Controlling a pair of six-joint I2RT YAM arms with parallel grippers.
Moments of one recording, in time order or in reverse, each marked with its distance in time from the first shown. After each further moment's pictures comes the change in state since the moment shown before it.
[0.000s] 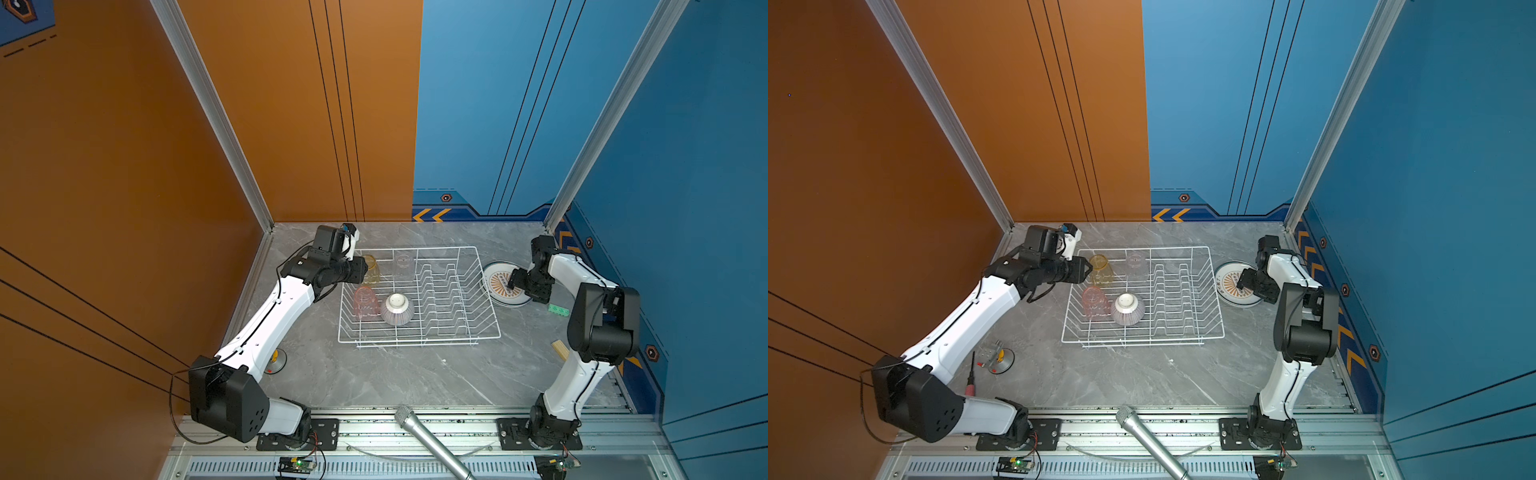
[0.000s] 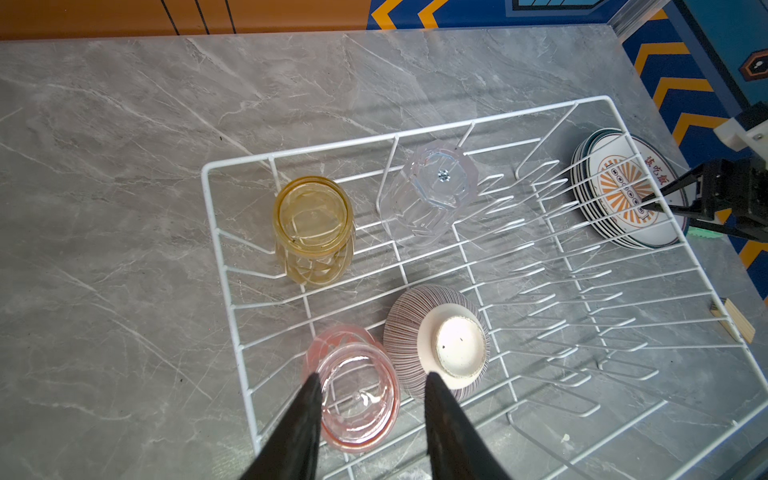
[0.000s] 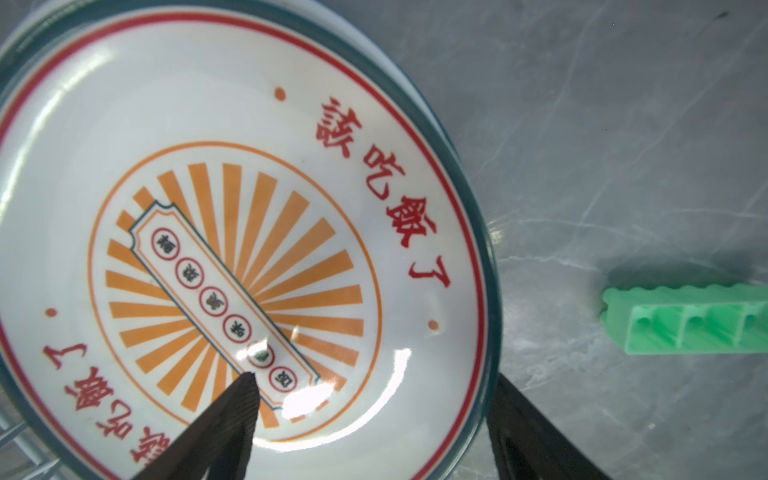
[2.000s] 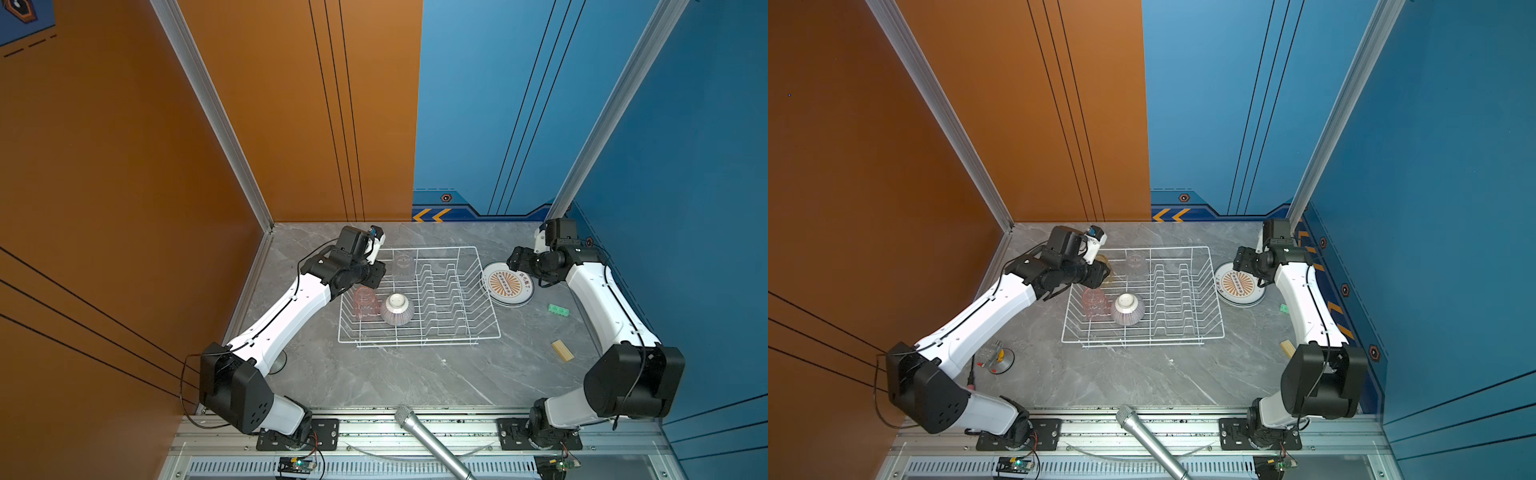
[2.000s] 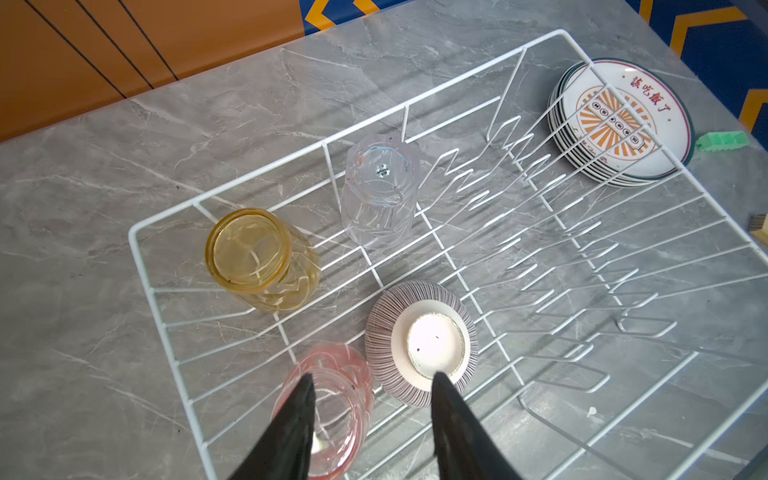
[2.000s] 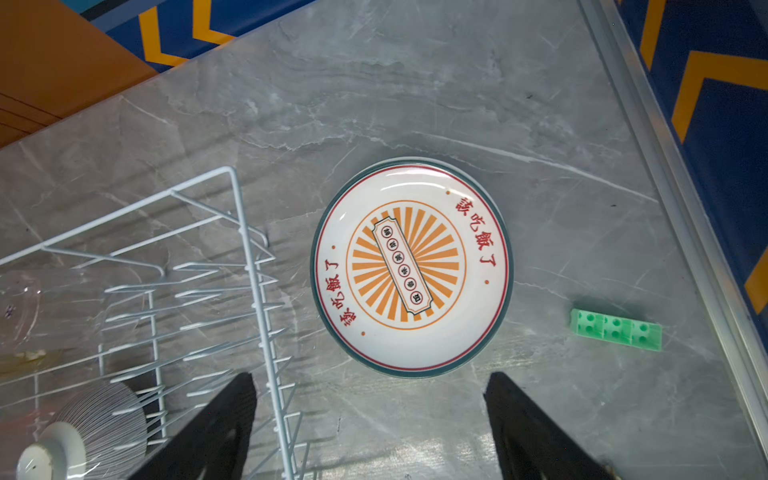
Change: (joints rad) left arm -0.166 0.082 0.071 -0.001 -0.082 0.145; right arm 0.093 -0.405 -0.001 0.007 -0.076 -0.086
